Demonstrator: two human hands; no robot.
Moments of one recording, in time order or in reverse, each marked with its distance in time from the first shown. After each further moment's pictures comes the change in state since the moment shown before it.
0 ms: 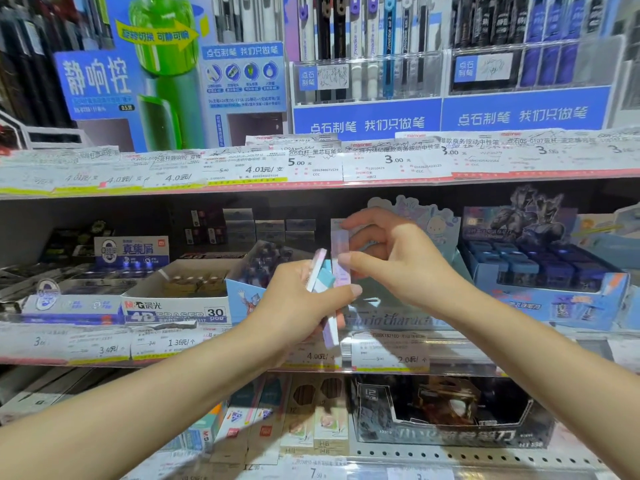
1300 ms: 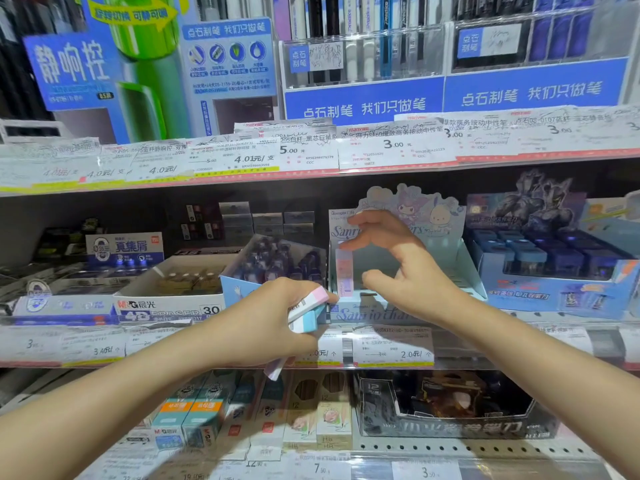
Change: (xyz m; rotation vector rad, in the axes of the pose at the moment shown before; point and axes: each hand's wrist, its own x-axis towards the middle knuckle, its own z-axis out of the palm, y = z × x) left_hand -0.002 -0.005 -0.035 0.789 -0.362 0.062; right_hand -0.007 0.036 0.000 -0.291 0.001 -0.095
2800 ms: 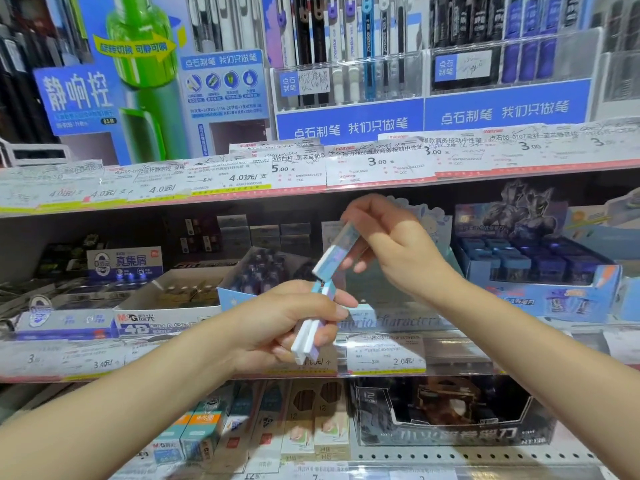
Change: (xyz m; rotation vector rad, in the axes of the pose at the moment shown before) left_hand 0.012 0.013 0.003 -0.879 -0.193 -0.117; right_hand 0.020 -0.029 -0.013 0.492 0.115 0.030
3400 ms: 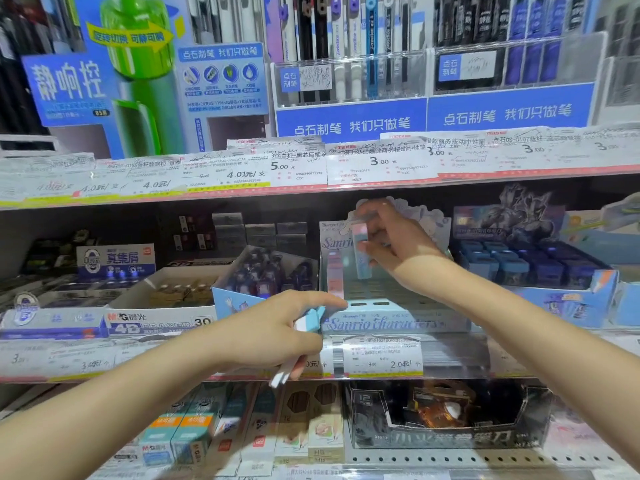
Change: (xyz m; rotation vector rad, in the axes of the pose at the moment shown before) left_hand -0.004 0.002 -0.002 0.708 0.020 0.014; right_hand 0.011 0.024 -0.024 -0.577 -0.077 0.074
